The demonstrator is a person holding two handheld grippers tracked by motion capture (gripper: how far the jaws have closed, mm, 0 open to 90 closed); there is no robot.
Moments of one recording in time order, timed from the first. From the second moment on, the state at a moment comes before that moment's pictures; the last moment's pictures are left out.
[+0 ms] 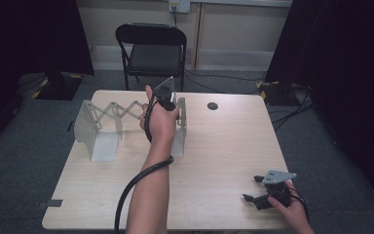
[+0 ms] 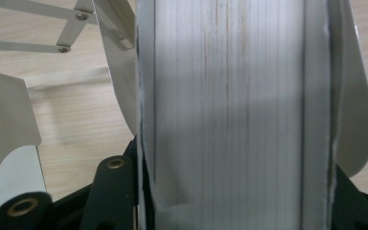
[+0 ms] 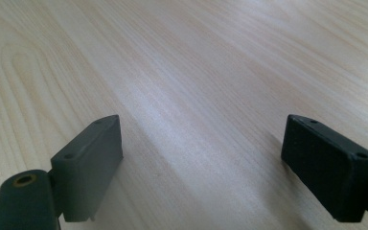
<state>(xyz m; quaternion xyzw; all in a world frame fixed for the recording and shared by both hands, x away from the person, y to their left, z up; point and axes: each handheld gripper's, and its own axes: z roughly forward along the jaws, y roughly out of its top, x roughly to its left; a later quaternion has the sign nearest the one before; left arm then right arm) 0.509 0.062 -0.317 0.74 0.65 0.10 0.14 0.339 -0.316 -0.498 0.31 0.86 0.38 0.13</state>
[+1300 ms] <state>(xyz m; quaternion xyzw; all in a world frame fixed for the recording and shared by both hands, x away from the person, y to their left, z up) 0.456 0.073 -0.306 0.78 0.59 0.13 0.17 0.339 -0.316 -0.499 0.30 0.87 0.38 0.13</state>
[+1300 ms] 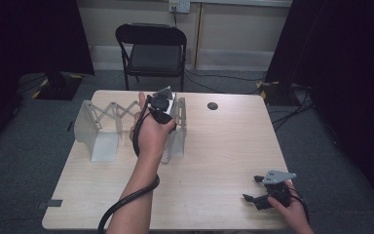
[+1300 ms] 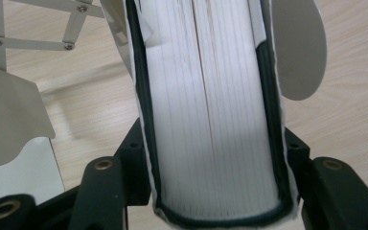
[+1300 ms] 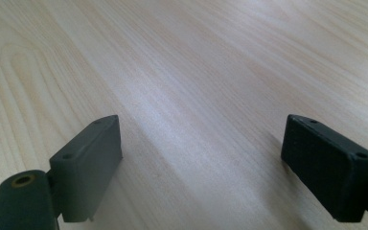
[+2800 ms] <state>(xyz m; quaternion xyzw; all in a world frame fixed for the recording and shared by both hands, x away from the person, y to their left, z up) 0.449 0.062 -0.299 0.77 0.60 0.11 0.17 0.340 -0.315 -0.499 0.30 0.87 0.38 0.13</state>
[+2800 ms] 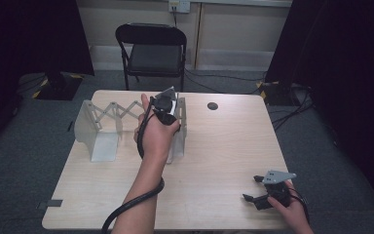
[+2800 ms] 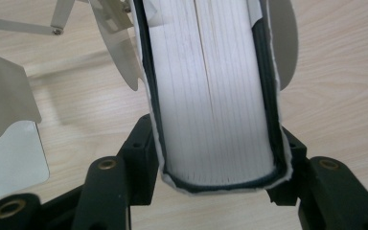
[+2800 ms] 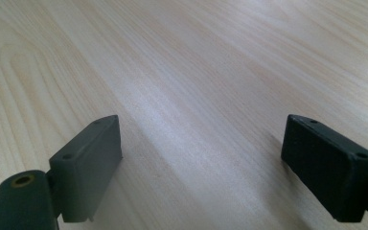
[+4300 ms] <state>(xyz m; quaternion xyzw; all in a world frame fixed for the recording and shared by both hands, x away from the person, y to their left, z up) 0.407 0.092 -0.304 0.79 0.56 0.10 0.23 0.339 -0.315 -0.499 0.31 0.86 0.38 0.13</state>
